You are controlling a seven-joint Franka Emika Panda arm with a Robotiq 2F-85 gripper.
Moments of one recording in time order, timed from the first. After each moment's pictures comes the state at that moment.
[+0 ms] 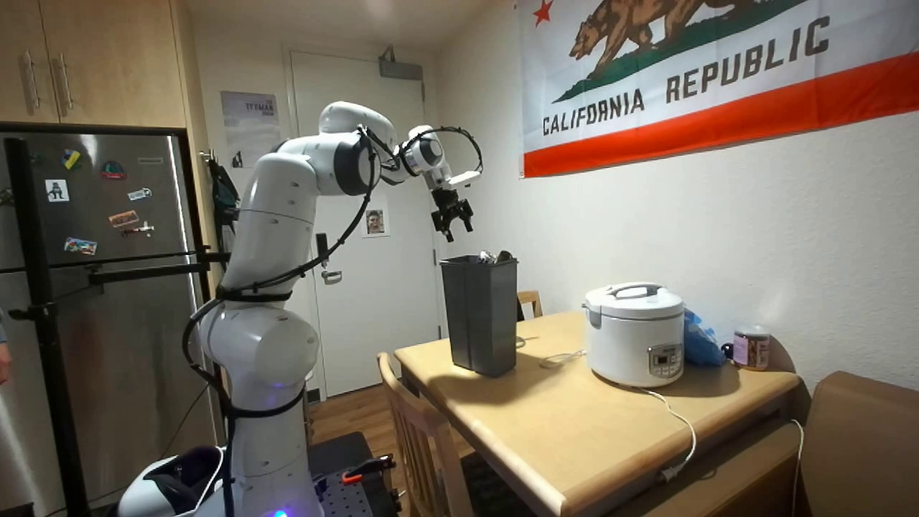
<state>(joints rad) 0.41 0.29 0.33 -1.34 -0.37 1.80 -1.12</state>
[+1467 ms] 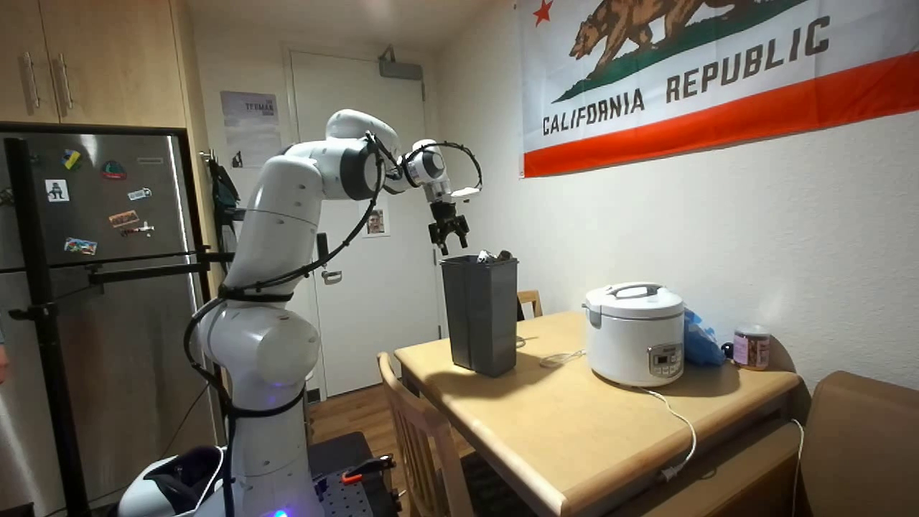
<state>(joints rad) 0.42 0.34 0.33 -1.36 -0.33 1.76 -1.16</state>
